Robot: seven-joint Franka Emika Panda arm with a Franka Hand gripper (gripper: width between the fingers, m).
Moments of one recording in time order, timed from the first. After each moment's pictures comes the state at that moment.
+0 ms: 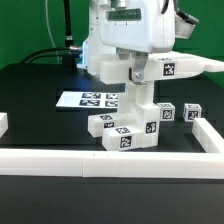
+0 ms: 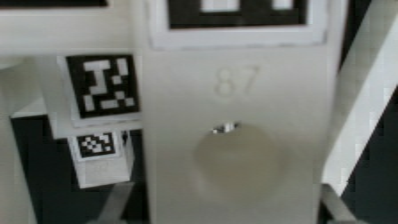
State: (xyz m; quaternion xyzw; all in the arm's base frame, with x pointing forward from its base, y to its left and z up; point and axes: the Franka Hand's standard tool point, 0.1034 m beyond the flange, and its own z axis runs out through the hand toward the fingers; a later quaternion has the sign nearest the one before) arm 0.574 0.008 0.115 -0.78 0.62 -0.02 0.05
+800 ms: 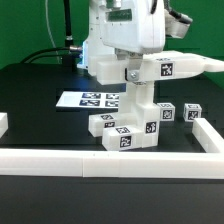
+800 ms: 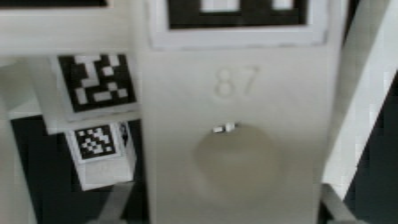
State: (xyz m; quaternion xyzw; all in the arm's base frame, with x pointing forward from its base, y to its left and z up) arm 0.576 0.003 0.115 -0.78 0.62 -0.02 0.05
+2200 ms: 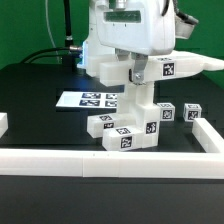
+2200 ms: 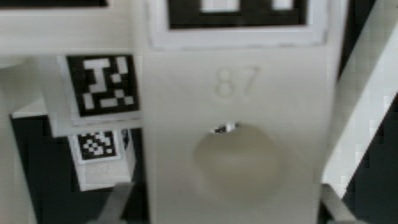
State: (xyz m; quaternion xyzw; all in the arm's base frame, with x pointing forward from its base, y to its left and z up) arm 0.577 0.009 0.115 -0.81 0.58 -0.01 0.04
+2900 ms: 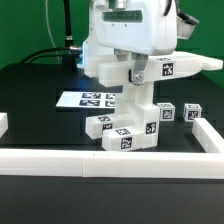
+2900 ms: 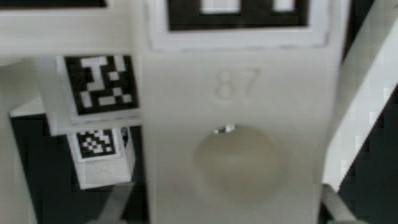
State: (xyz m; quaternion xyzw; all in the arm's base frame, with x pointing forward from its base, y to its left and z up) arm 0.581 0.004 0.116 -0.81 0.58 -0.01 0.04
